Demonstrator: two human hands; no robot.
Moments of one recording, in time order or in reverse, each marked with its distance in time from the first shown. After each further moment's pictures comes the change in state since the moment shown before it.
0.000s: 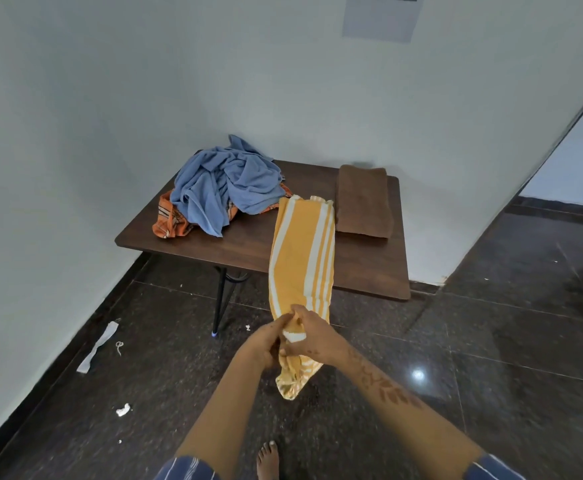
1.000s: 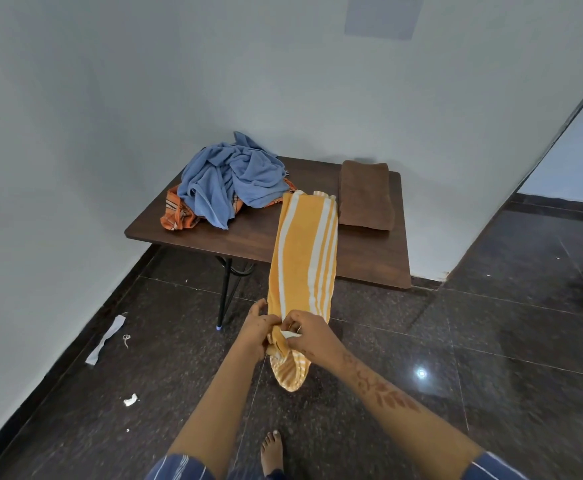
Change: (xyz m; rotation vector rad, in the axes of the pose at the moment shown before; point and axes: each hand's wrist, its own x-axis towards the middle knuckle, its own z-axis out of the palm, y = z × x) left_hand -0.013 -0.018 -0.025 -0.002 0.169 0.198; right_hand -0.028 -0.006 0.033 0.018 0.157 -0.132
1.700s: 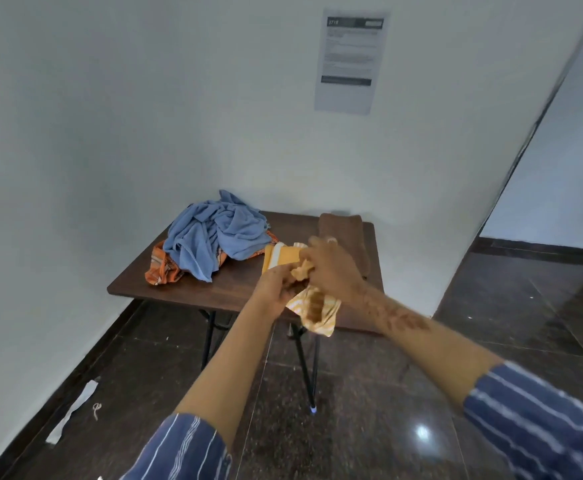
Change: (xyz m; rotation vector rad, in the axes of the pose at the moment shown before) left_hand -0.045 0.141 0.092 -0.245 -0.312 0.265; right_hand 0.024 -0.073 -0.166 -0.688 0.435 -0.281
